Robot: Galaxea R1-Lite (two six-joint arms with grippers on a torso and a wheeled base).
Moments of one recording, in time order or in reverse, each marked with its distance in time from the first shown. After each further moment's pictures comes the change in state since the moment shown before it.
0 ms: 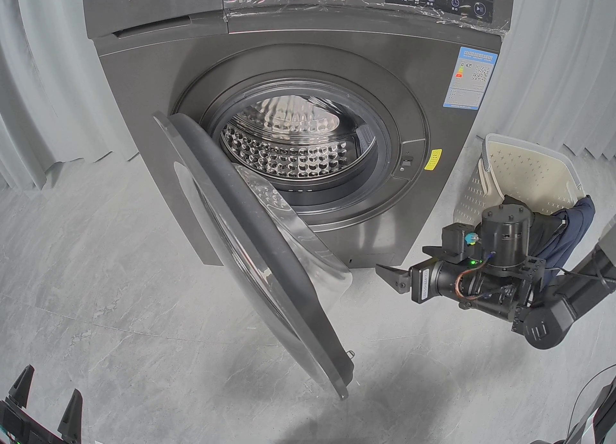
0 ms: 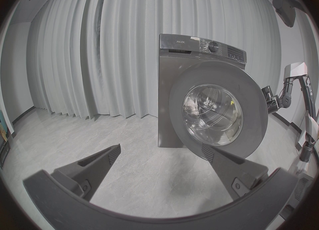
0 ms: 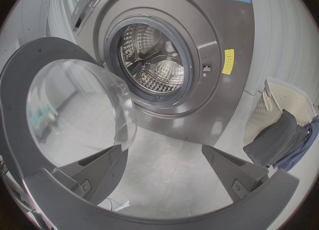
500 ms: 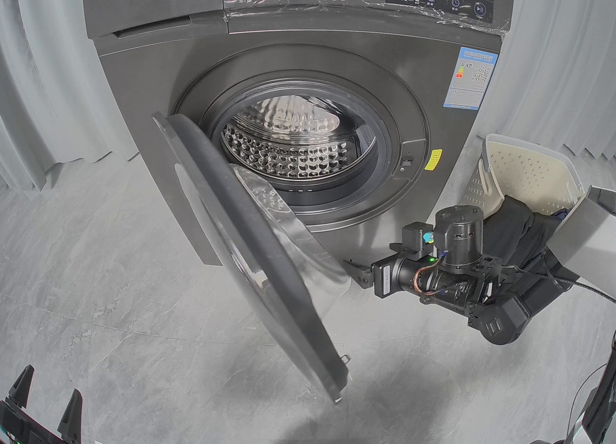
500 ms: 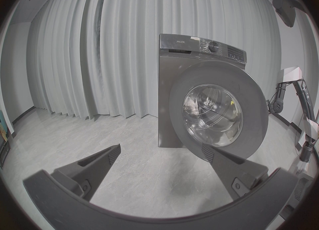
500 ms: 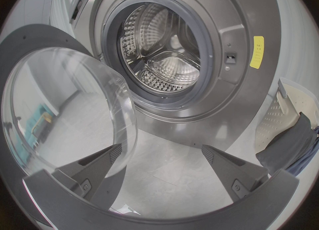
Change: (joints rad) left arm 0.000 0.000 0.000 0.000 0.000 0.000; right arm 0.045 0.195 -0.184 -0.028 -0.001 -0.001
